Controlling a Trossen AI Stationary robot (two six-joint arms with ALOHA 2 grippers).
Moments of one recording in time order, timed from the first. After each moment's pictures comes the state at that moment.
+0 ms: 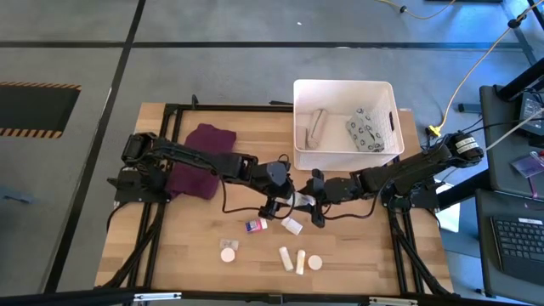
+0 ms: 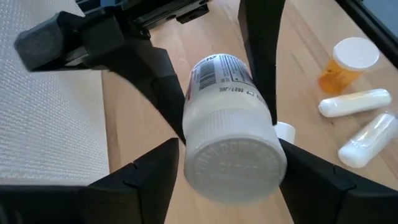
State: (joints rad) left arm -0.10 1.78 1.45 -0.42 0.01 0.21; right arm 0.30 1.36 0.79 0.00 0.18 0.37
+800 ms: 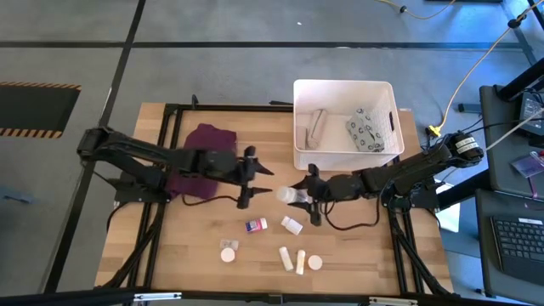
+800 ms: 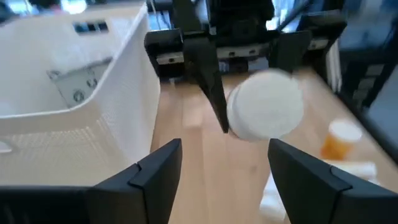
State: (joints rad) left arm -0.10 1.31 0.90 0.10 -0.09 0.03; right arm 0.30 1.36 0.79 0.25 0.25 0.10
